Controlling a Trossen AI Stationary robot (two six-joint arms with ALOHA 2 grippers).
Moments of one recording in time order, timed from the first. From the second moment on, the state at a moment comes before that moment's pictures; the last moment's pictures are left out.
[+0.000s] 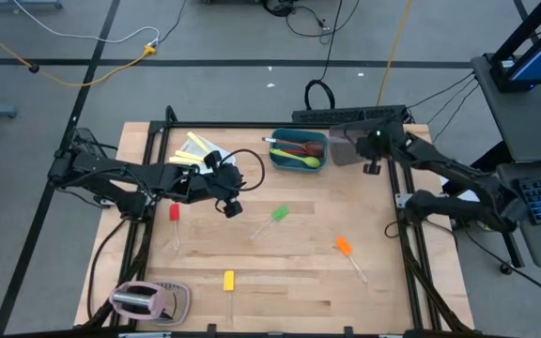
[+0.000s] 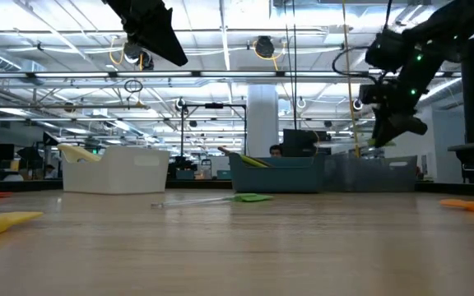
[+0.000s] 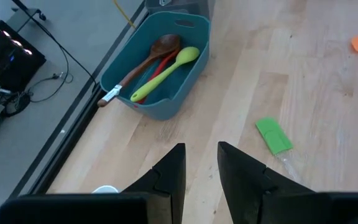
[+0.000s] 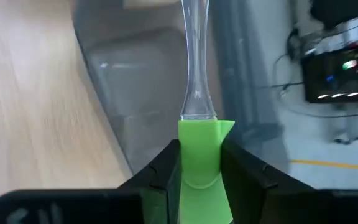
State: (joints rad) left arm -0.11 1.32 1.10 -0.57 -0.52 -0.19; right arm -0.87 1.01 0.61 -0.46 0.16 -0.83
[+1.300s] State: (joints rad) left arm -0.12 1.32 1.10 -0.58 -0.52 -0.24; right arm -0.97 1.19 0.61 -0.32 0.21 -0.76
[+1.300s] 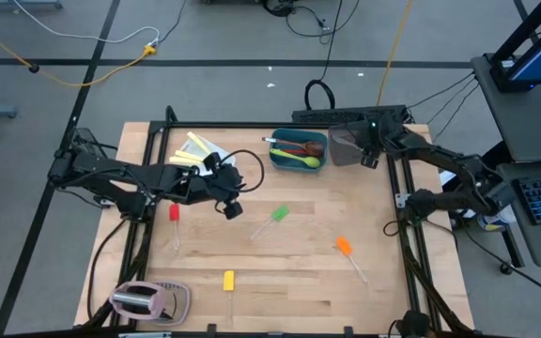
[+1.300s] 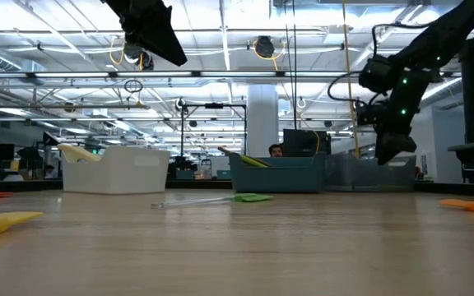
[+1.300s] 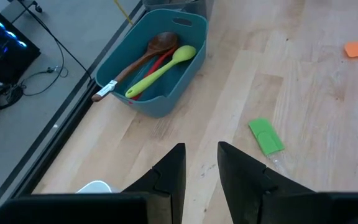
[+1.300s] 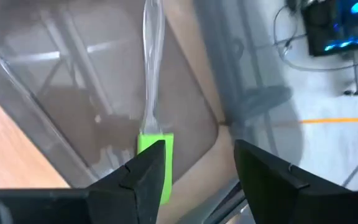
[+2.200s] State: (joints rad) left arm -0.12 1.32 1.10 -0.58 -0.52 -0.26; right arm -0.39 0.86 0.60 -0.34 -0.08 0.10
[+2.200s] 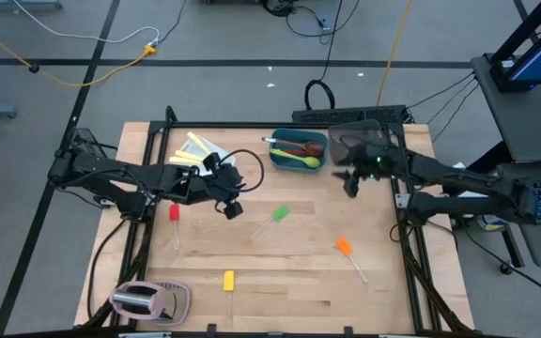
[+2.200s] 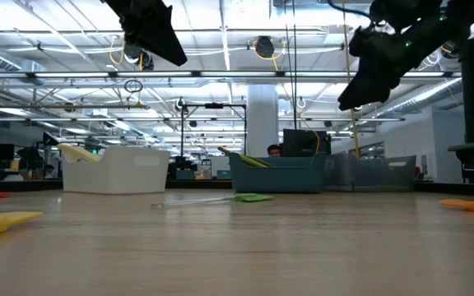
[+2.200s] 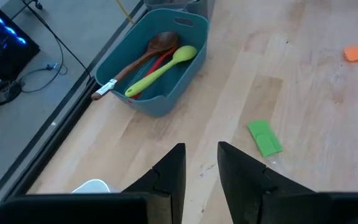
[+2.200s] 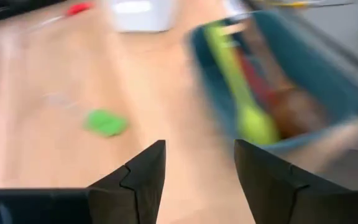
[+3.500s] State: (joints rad) left arm -0.12 1.32 0.81 -0.92 -0.15 -1.17; right arm 0.10 0.86 0.08 0.40 0.10 0.23
